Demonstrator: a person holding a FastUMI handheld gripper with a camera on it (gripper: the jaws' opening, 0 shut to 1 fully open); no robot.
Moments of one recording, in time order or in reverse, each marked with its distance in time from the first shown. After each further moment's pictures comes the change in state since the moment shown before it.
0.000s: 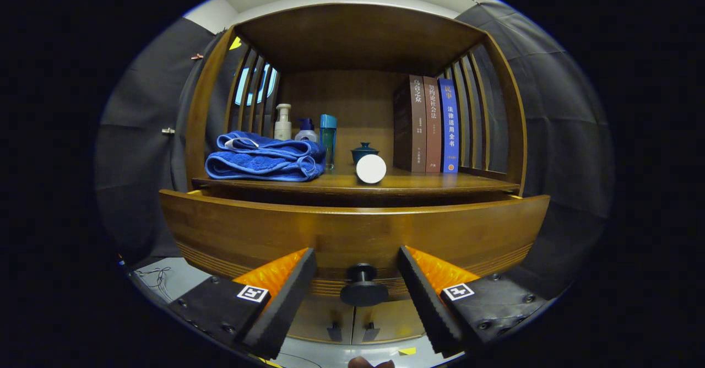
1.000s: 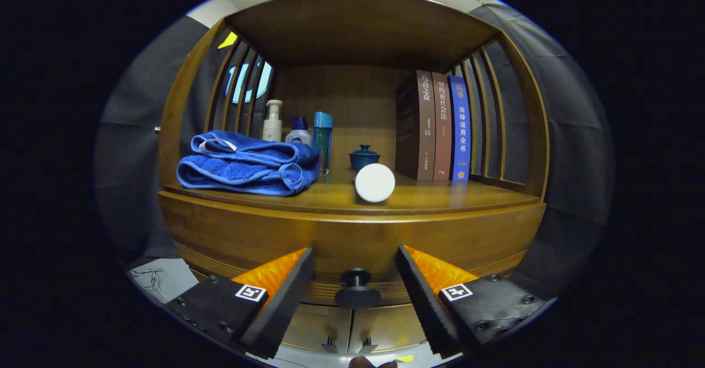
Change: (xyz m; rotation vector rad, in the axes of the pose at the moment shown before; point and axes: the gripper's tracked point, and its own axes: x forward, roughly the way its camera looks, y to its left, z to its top) arm 0.042 -0.008 0.027 -0.021 -0.027 -0.028
